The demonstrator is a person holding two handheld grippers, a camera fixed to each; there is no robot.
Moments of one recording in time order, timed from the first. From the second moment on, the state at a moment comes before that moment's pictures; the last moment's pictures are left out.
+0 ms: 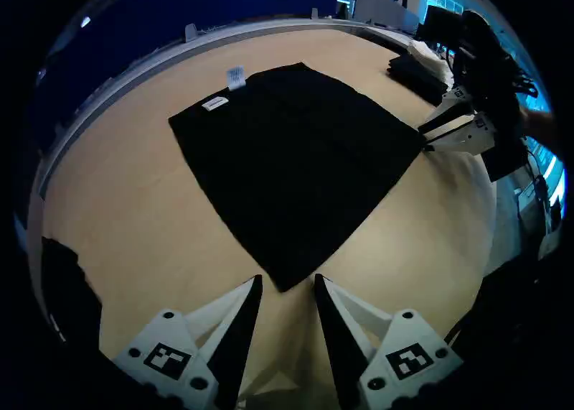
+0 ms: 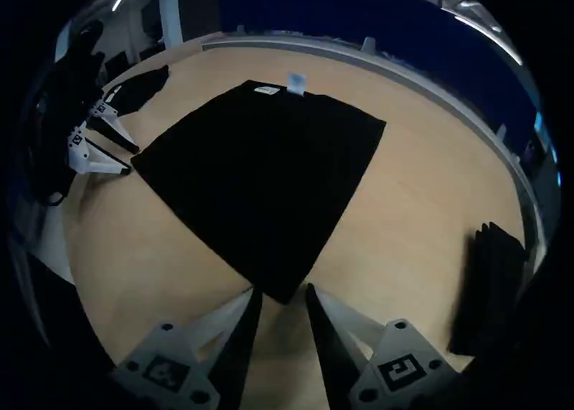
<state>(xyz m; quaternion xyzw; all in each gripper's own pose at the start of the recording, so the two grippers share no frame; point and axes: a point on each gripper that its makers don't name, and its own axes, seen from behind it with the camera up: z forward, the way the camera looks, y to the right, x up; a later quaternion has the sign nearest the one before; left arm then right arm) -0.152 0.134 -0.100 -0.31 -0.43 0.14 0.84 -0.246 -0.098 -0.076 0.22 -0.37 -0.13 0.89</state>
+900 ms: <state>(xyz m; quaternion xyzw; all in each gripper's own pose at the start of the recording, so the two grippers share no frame) -0.154 0.133 -0.102 -0.31 -0.43 0.16 0.83 -0.246 -0.102 -0.074 0.22 -0.38 -0.13 0.89</state>
